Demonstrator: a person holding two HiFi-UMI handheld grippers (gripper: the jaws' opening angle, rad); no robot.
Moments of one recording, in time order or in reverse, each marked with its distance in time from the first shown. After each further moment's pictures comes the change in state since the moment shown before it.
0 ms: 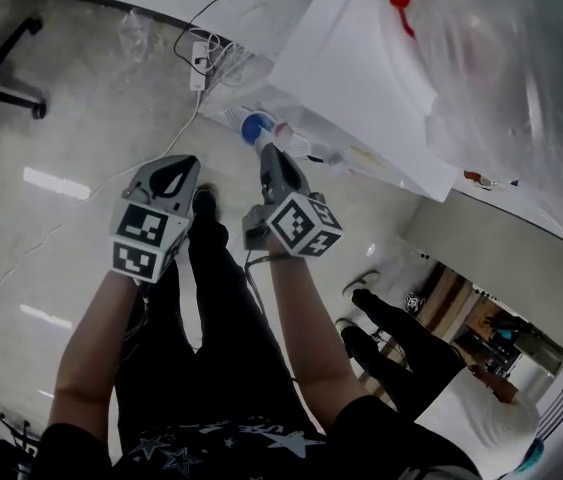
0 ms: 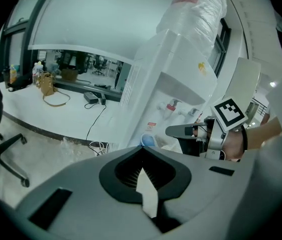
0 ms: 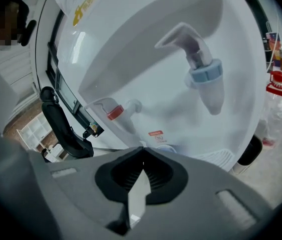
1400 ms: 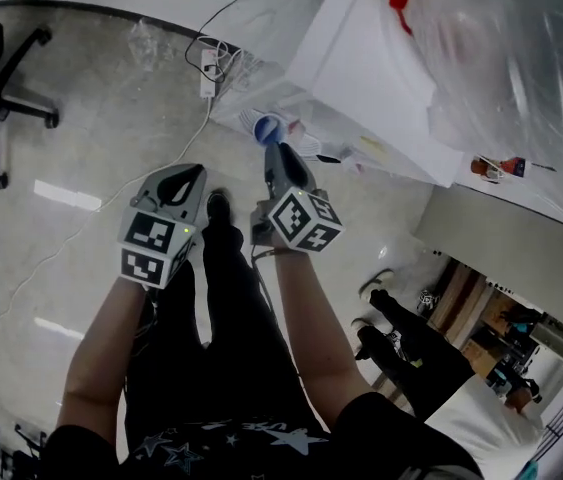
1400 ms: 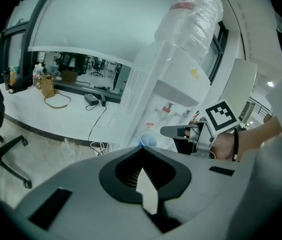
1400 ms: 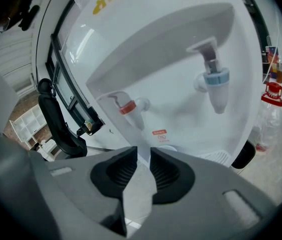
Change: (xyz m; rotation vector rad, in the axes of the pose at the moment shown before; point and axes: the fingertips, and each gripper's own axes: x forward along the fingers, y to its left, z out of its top) left arm -0.038 0.005 -0.004 0.020 0.000 -0.015; right arm -0.003 0.020 -0.008 -0.059 -0.032 -0.073
